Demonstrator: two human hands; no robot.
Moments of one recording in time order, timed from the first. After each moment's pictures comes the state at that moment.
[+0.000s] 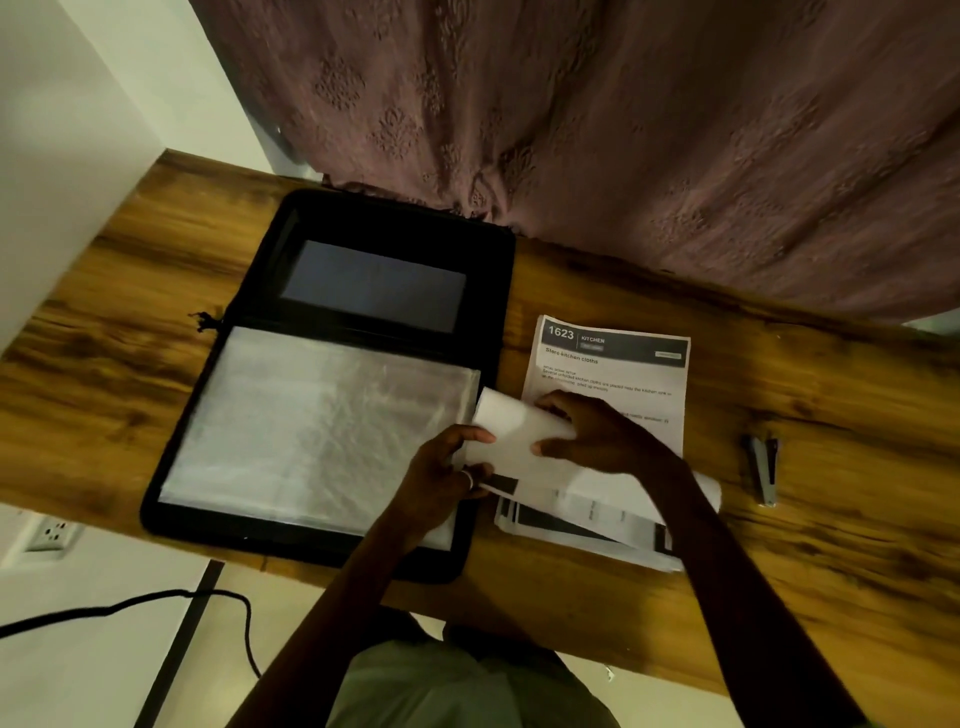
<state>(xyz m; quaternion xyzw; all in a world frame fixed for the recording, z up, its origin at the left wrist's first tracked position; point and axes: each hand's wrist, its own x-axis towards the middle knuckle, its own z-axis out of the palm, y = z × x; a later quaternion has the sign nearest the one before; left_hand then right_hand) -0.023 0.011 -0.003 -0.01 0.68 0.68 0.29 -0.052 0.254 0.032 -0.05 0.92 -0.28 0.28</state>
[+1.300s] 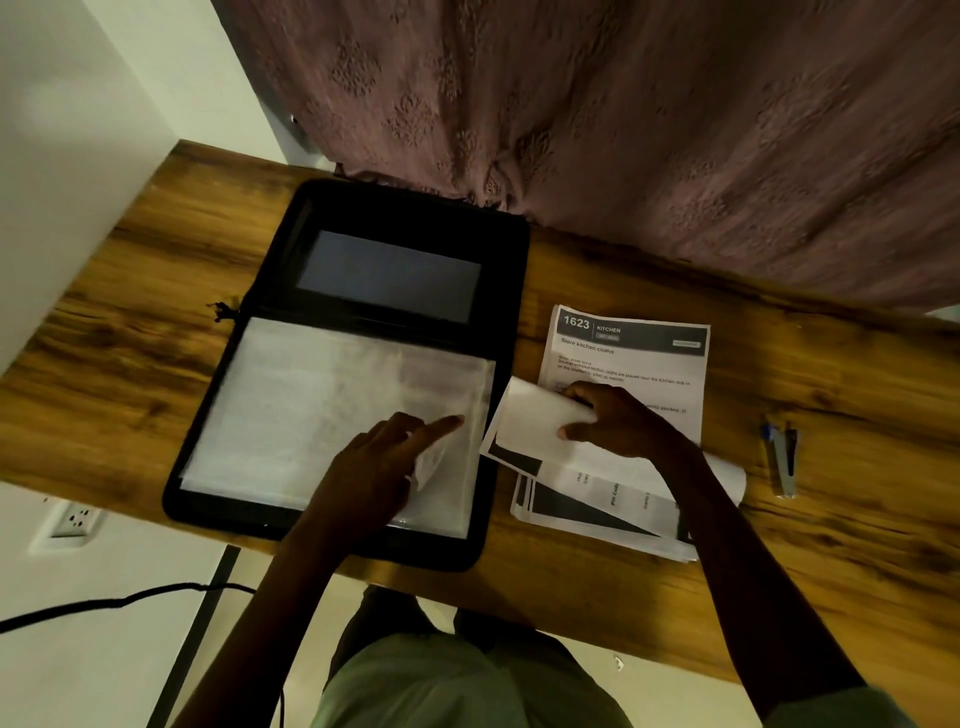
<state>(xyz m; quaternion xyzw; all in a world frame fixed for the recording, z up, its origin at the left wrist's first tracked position) -0.027 -0.080 0.012 0.30 0.92 0.23 0.08 -0.059 0.261 0.015 0.01 0.92 -0.28 0.29</state>
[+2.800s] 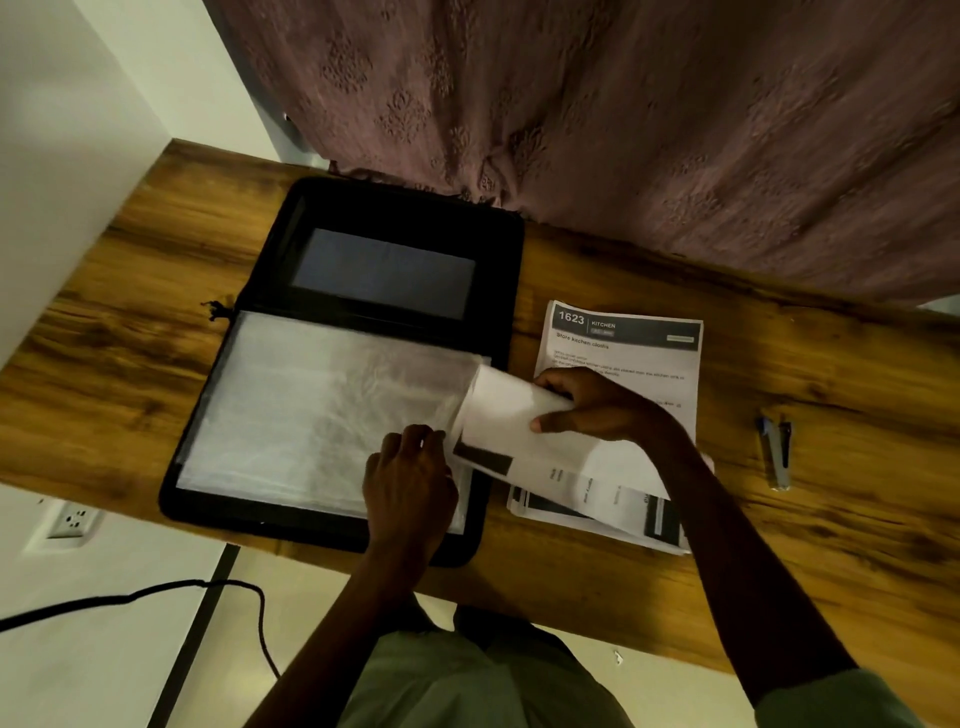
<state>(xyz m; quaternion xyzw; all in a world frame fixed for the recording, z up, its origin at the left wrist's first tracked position) 0.008 -0.011 0.024 0.06 0.99 0.14 0.07 -0.072 0.242 0.038 -0.05 0.89 -0.33 0.32</state>
